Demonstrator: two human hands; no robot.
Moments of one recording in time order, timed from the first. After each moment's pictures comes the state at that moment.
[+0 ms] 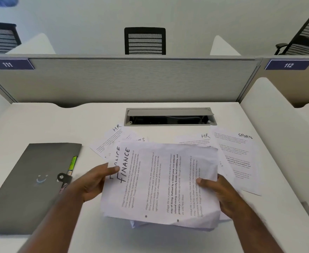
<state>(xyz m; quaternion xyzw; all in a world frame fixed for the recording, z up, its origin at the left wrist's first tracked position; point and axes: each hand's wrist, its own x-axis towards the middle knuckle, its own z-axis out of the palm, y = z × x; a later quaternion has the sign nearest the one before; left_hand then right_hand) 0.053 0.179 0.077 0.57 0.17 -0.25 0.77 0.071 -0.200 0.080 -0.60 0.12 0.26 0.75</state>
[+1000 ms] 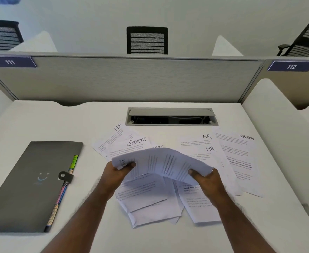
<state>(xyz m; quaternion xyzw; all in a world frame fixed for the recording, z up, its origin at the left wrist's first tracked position) 0.067 0.135 0.046 0.71 0.16 0.00 0.69 0.088 -0.165 0.073 -0.75 0.09 0.07 0.65</state>
